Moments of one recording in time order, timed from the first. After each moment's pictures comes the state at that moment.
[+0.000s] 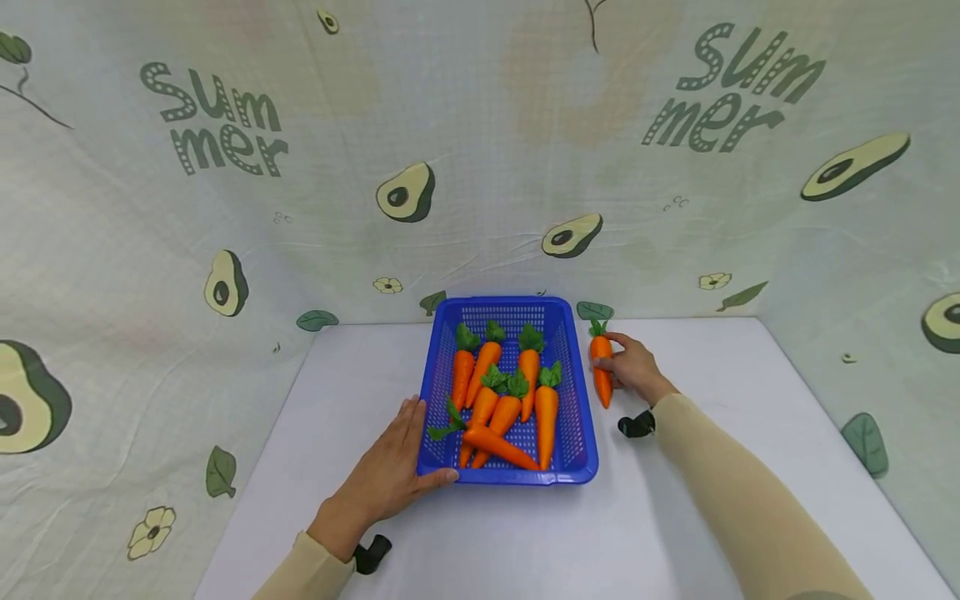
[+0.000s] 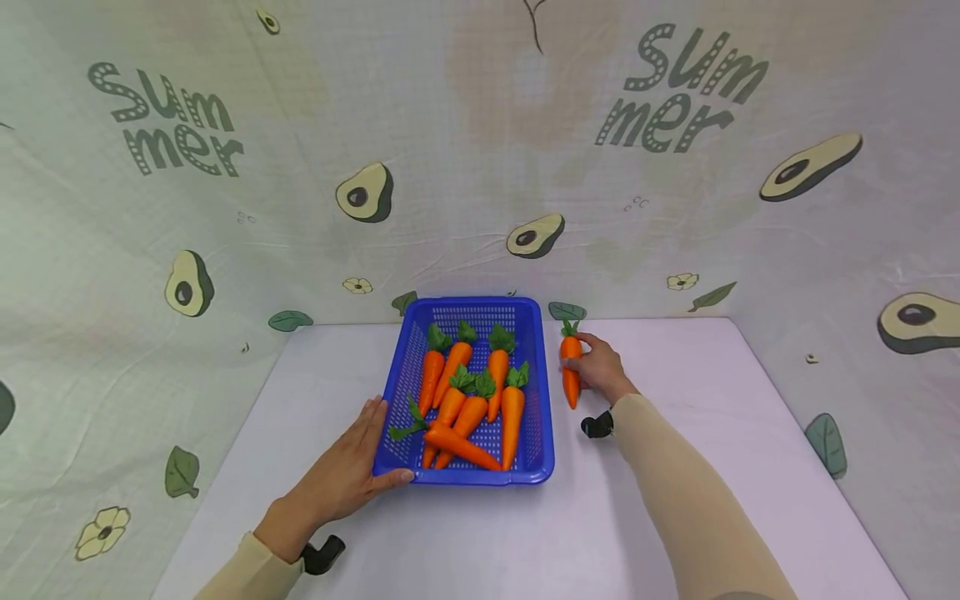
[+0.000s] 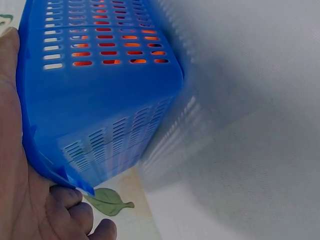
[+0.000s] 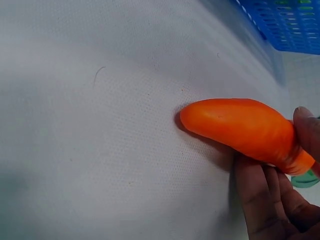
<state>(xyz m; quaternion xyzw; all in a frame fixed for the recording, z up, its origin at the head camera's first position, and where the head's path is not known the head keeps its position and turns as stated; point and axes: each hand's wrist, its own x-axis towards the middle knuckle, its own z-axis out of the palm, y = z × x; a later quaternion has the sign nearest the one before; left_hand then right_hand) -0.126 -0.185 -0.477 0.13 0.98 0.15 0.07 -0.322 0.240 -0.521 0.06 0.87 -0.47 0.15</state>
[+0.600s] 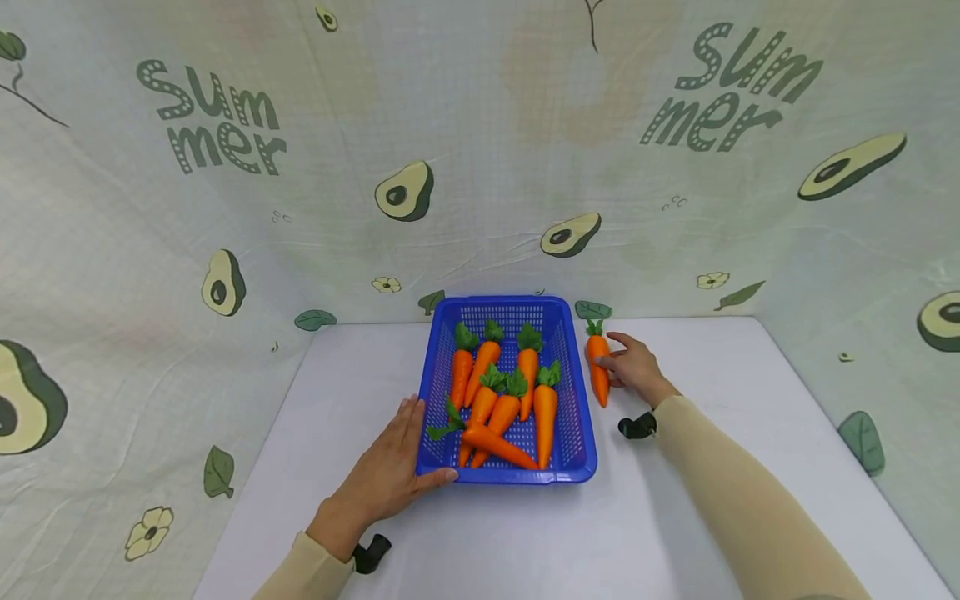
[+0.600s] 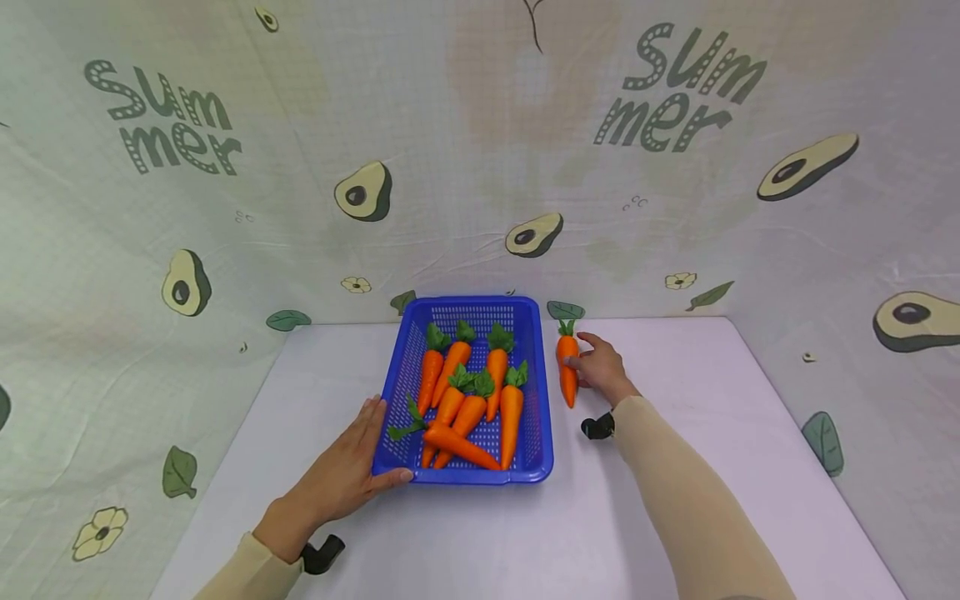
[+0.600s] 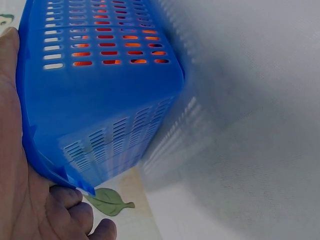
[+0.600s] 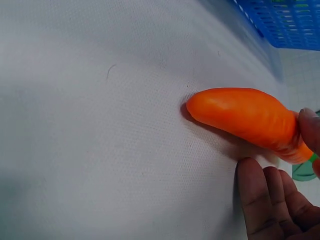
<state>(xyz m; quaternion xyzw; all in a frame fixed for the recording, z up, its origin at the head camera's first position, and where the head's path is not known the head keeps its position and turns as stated) -0.126 -0.186 -0.480 0.14 0.98 0.15 0.05 -0.317 0.246 -0.518 0.05 0.86 -0.48 0.14</state>
